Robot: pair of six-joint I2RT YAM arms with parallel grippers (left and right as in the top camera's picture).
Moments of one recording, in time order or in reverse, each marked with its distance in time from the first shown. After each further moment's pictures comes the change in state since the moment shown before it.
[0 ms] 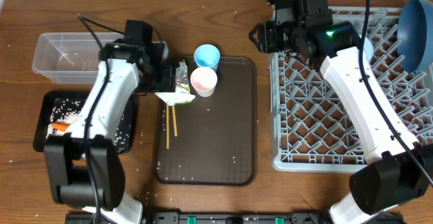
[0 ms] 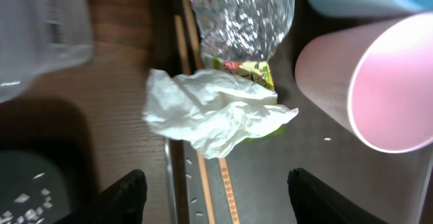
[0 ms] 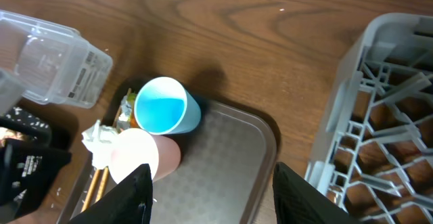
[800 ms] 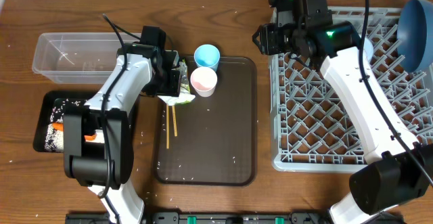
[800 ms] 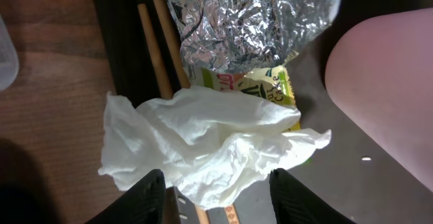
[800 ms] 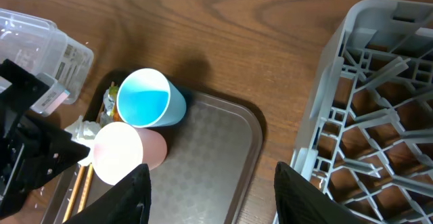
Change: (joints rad) left arm -0.027 0.151 -0.003 0.061 -0.016 0.037; right arm 0.000 0.000 0.000 -0.035 0.047 -0.004
